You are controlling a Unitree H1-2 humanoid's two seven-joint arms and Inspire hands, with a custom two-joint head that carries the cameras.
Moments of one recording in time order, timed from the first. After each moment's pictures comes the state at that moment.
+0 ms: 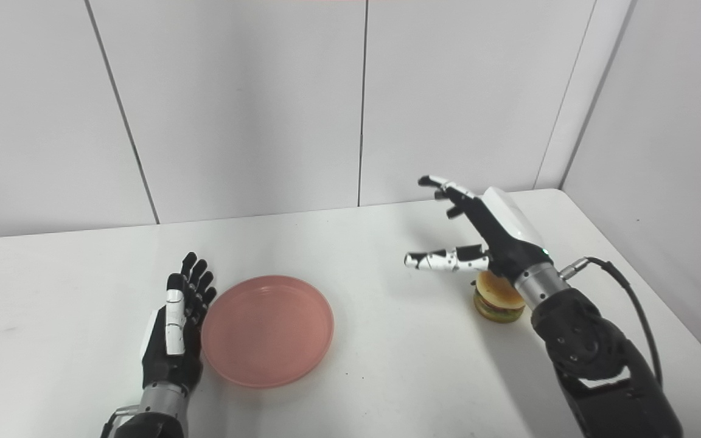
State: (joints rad) left arm -0.33 -0.14 -0.04 0.34 -0.09 -0.14 -0.05; right arm -0.31 -0.64 -0.03 -0.20 -0.34 0.14 0.27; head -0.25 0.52
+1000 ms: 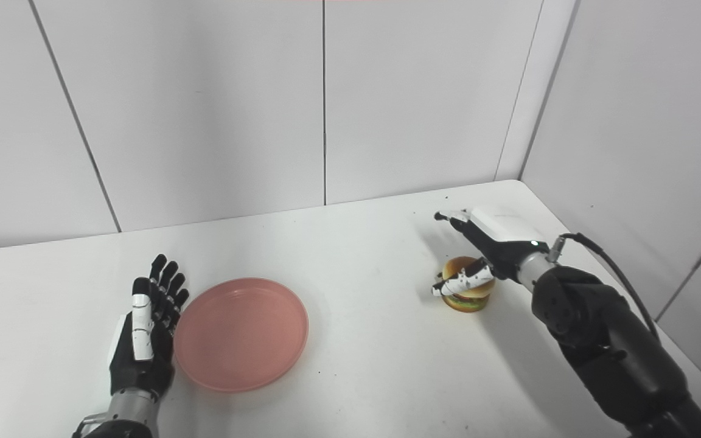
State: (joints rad) left arm -0.34 -0.11 -0.04 0.36 -0.13 -0.14 -0.08; right arm -0.31 -0.78 0.08 -0.05 -0.62 0.26 0.41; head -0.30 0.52
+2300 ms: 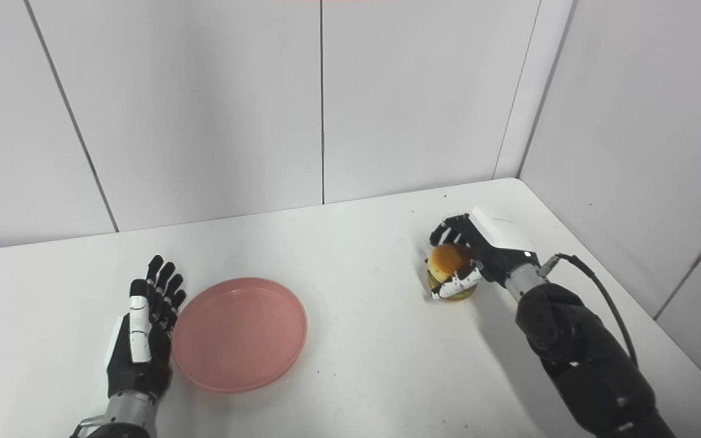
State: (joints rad) left arm -0.32 -0.12 -0.05 0.33 -0.12 -0.13 -0.07; right arm -0.31 -0.67 0.03 0.02 -0.56 0.07 0.11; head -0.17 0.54
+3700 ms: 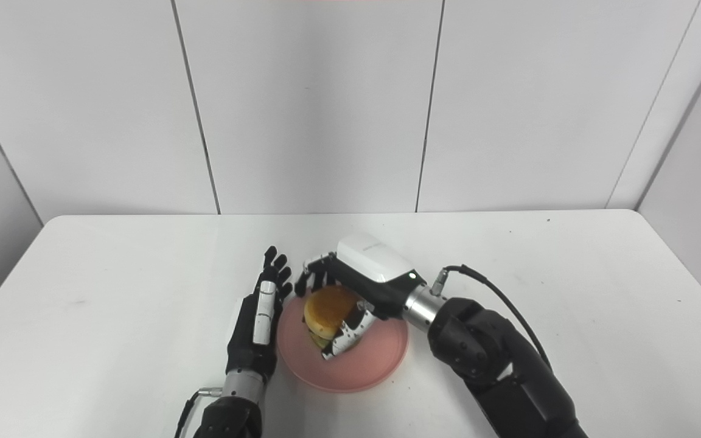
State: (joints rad) left arm -0.34 -0.20 -0.13 0.39 0.03 -0.16 0.09; right arm -0.56 -0.36 0.36 0.09 -0.57 -0.21 0.37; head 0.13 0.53
